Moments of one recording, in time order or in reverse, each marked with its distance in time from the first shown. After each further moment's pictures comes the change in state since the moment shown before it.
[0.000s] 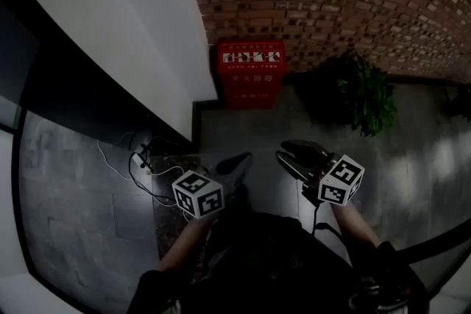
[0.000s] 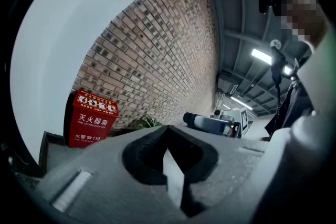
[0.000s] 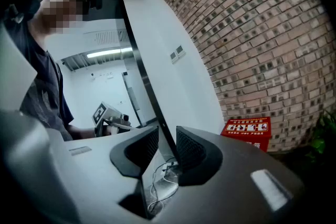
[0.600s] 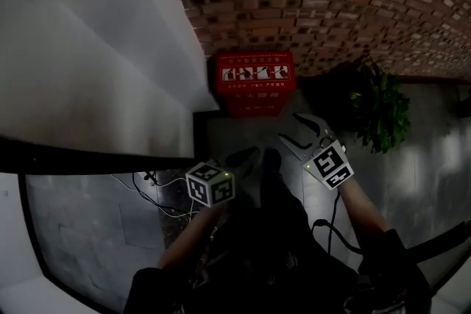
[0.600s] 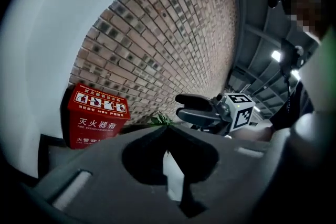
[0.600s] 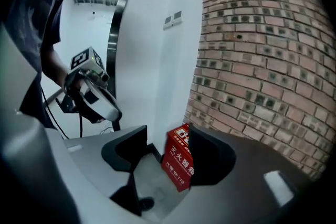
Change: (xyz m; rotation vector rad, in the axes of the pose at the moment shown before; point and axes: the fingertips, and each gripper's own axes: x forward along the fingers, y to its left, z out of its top) left arm 0.132 0.158 0.075 -0.076 0.098 0.062; right arm 0.118 -0.237 0.035 -0.484 0.281 -0.222
